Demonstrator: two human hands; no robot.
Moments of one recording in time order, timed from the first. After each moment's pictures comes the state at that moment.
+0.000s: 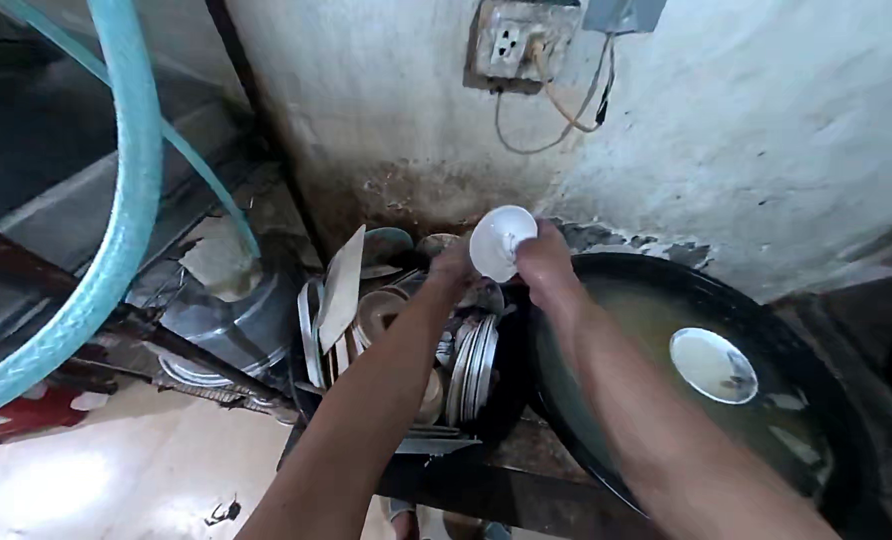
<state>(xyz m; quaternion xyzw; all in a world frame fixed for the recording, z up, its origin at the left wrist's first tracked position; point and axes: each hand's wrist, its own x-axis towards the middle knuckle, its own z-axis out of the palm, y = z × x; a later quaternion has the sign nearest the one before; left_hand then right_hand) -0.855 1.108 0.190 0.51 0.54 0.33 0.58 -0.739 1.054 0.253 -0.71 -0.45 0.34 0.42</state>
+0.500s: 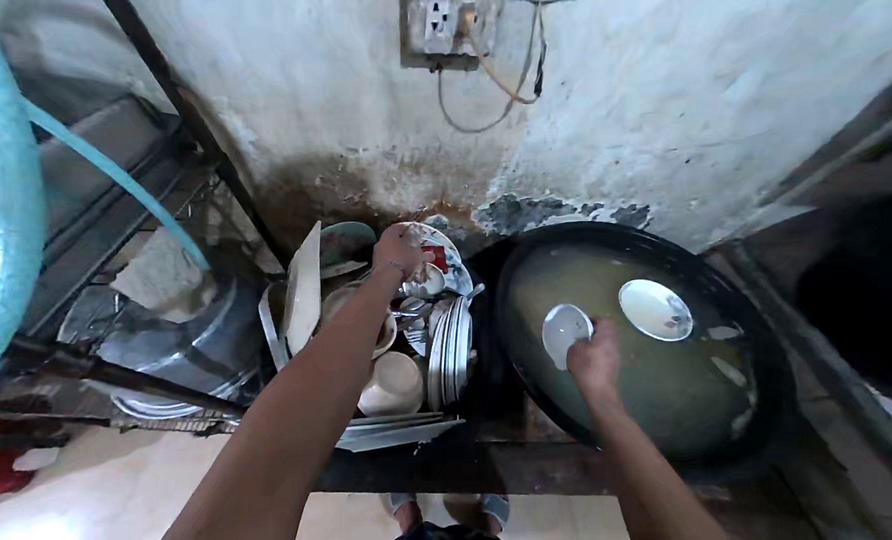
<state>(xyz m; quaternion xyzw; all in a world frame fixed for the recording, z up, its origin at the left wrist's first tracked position) -0.890 1.126 0.185 0.63 0.63 0.23 0.40 -0.619 0.907 0.117 -0.87 -0.36 0.15 0.31</state>
